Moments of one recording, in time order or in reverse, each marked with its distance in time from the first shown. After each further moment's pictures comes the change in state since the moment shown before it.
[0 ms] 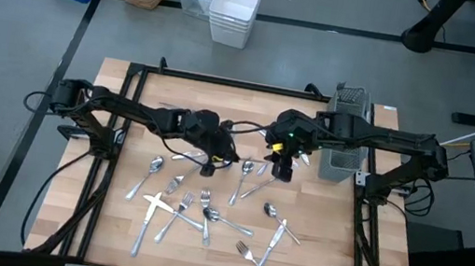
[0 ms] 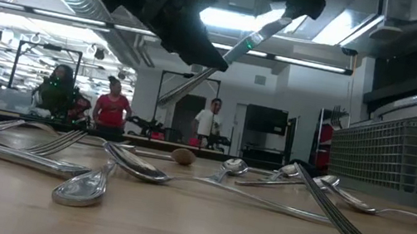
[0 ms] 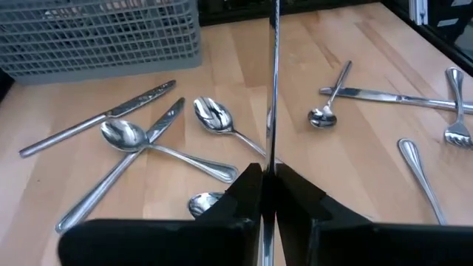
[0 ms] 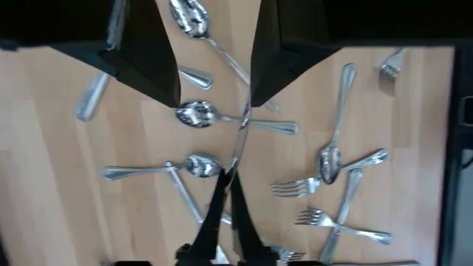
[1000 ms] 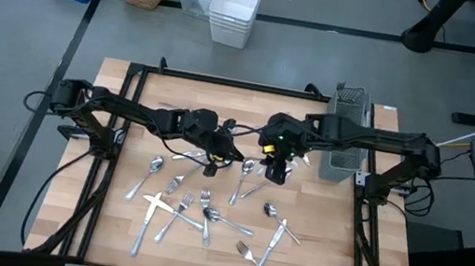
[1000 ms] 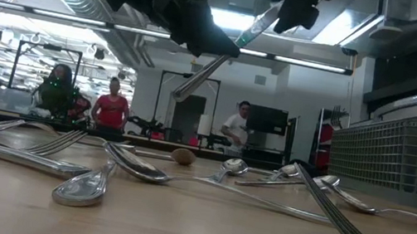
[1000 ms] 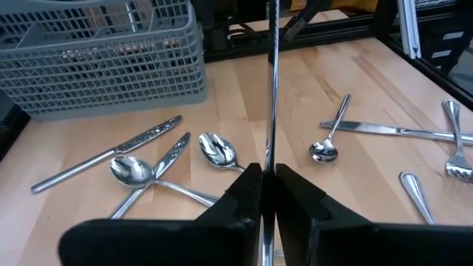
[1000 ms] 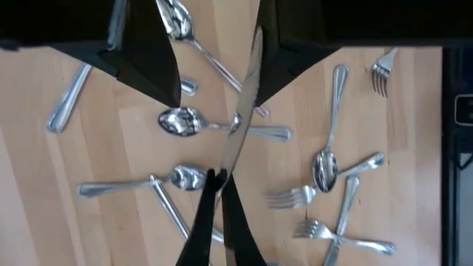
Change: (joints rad) left arm -0.008 0.000 0.000 0.110 -0.001 -0.006; right arm 0.000 0.068 0.001 0.013 -0.019 0.045
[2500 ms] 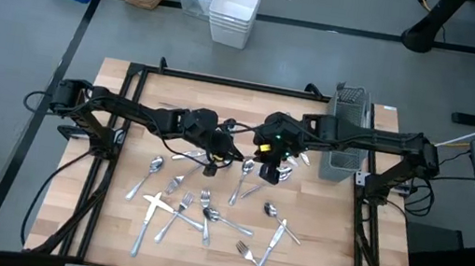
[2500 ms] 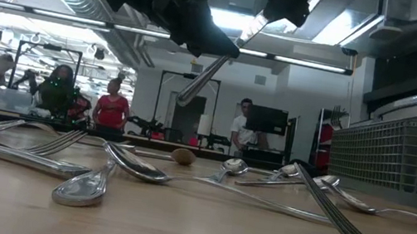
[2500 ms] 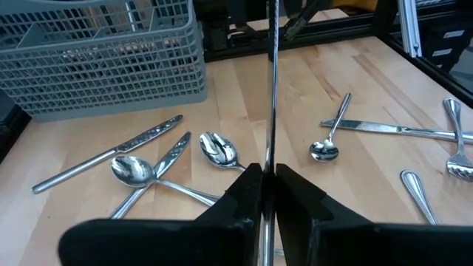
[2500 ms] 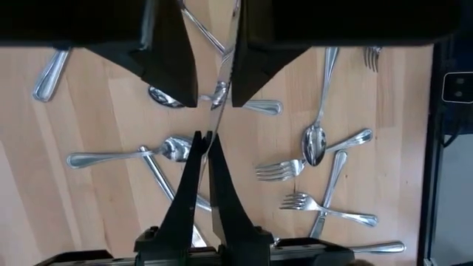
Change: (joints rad) left arm 0.000 0.000 0.000 -0.003 0.002 0.006; right arm 0.000 0.011 0.000 0.086 -0.009 0.004
